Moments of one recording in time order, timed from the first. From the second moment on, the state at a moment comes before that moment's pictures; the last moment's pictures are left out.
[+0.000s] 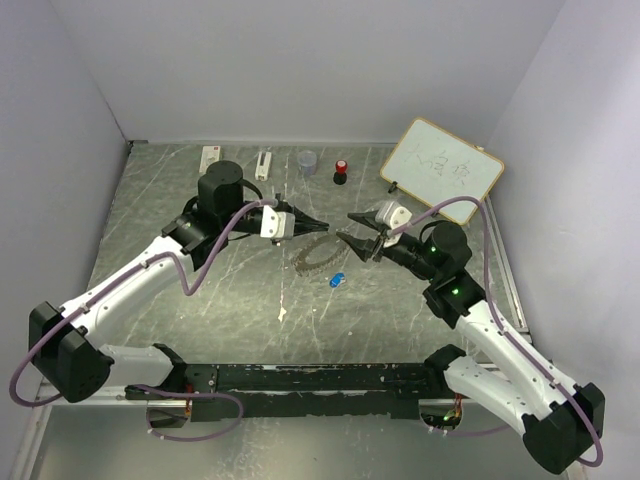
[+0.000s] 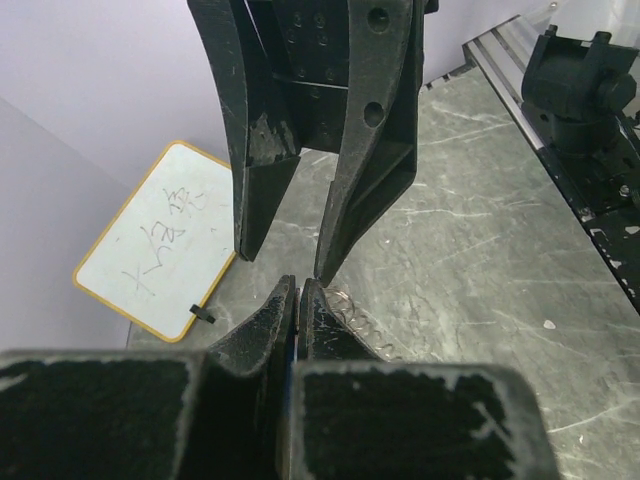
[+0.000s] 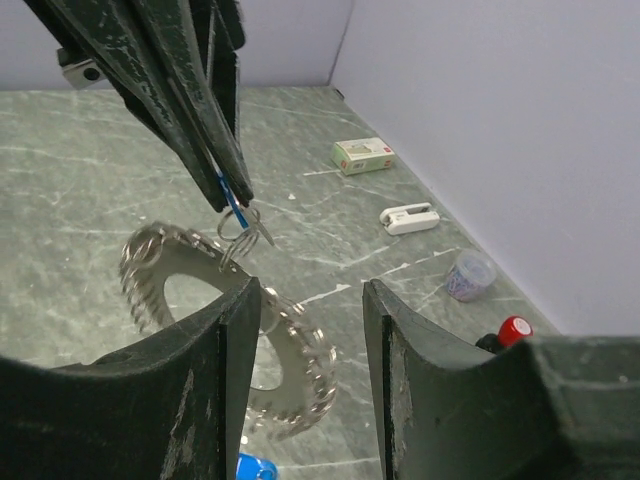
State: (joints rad) left arm -0.66 1.28 1.14 0.00 0.97 0.65; right arm 0.53 0.83 0.67 0.25 -0.49 -0.26
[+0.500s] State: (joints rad) left arm -0.66 1.30 1.15 -0.03 0.99 0.66; right arm 0.53 0.87 0.67 0.25 -0.57 -0.28
